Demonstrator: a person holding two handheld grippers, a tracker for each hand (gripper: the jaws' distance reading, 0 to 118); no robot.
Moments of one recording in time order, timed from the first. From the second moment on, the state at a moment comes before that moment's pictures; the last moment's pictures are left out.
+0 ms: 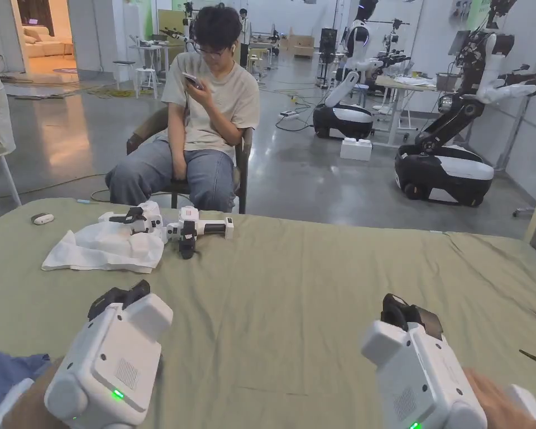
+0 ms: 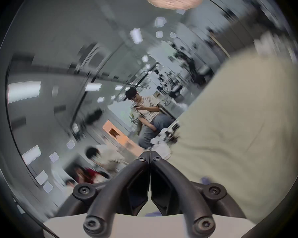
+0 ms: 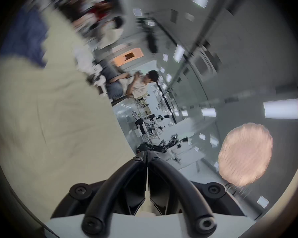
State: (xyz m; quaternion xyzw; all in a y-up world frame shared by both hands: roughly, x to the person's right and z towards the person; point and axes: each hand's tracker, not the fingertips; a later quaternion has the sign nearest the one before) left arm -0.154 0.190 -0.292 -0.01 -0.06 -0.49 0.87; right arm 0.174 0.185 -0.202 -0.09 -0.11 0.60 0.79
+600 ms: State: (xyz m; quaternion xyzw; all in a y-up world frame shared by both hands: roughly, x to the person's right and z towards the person) left arm -0.179 0.194 -0.293 -0.05 -0.09 0.15 0.98; right arm 0.191 0.204 -0.191 -0.08 -0.20 -0.05 0.97
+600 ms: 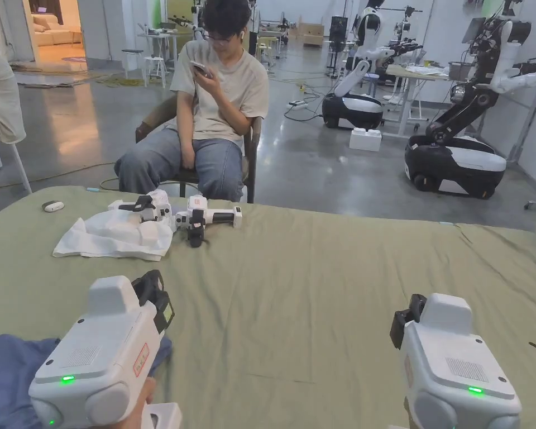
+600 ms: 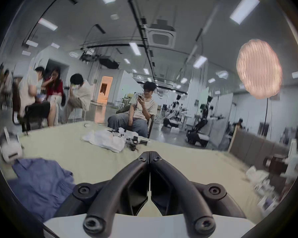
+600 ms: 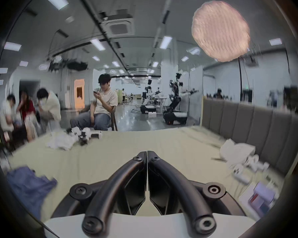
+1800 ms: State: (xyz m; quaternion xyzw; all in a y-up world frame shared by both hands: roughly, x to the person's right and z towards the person) left arm -0.381 0.074 -0.319 -0.47 -0.04 0.03 0.88; right arm 0.144 0.140 -0.215 -0.19 -0.13 0.01 0.97
